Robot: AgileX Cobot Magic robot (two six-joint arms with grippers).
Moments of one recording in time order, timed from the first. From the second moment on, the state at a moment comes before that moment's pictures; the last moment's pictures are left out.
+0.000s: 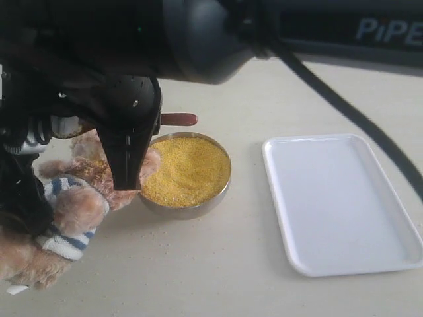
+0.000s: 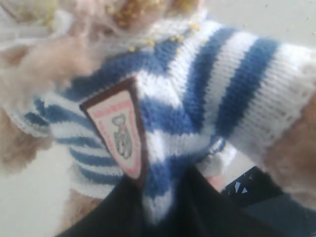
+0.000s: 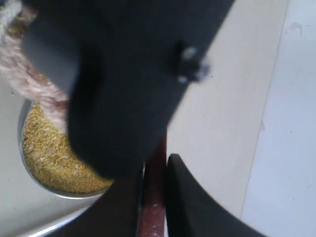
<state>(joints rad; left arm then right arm) -0.39 1.42 -0.91 -0.10 1.19 0.28 1.16 1.95 -1.74 -0.60 1.18 -0.30</state>
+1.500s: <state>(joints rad) -0.39 1.38 -0.91 -0.07 1.20 0.28 1.16 1.94 -1.68 -0.74 1.12 -0.25</state>
